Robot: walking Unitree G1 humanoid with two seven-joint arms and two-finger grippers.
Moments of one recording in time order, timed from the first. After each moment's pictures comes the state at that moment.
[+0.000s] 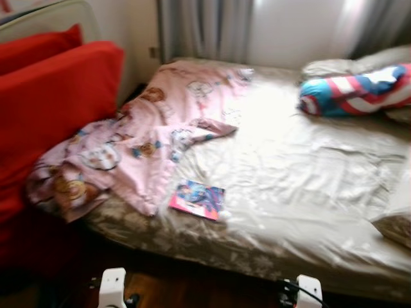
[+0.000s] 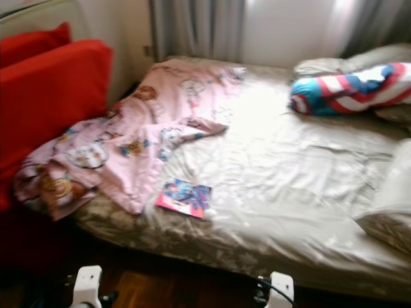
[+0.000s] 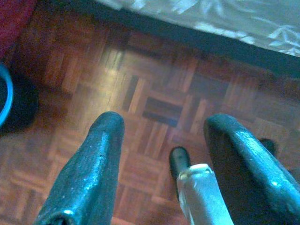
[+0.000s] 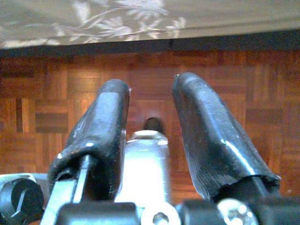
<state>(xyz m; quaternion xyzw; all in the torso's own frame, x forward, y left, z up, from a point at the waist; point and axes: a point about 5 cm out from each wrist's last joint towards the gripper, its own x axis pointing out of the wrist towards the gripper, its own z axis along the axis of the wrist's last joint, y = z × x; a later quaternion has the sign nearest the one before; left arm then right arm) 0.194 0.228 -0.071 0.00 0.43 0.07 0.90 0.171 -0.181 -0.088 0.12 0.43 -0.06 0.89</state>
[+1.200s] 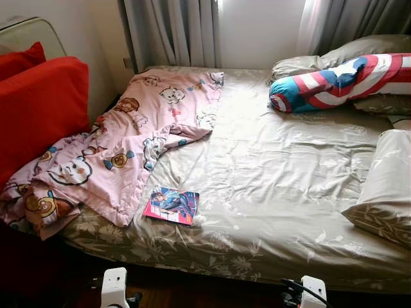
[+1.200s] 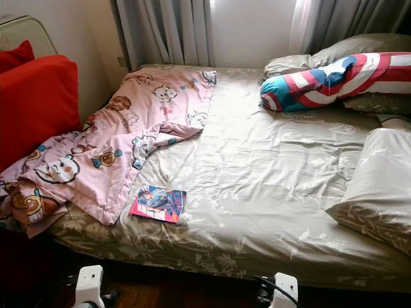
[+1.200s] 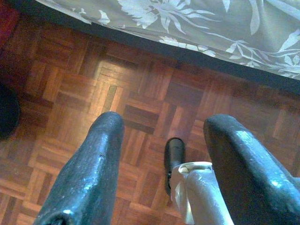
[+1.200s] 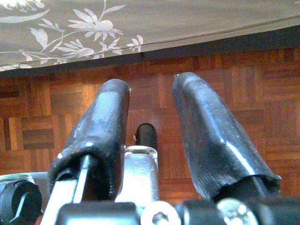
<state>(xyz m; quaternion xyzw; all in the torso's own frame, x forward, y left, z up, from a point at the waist) 0.195 0.221 -0.072 -0.02 0.43 0.08 0.90 0.169 -0.189 -0.088 0.12 0.42 -0.08 0.90</state>
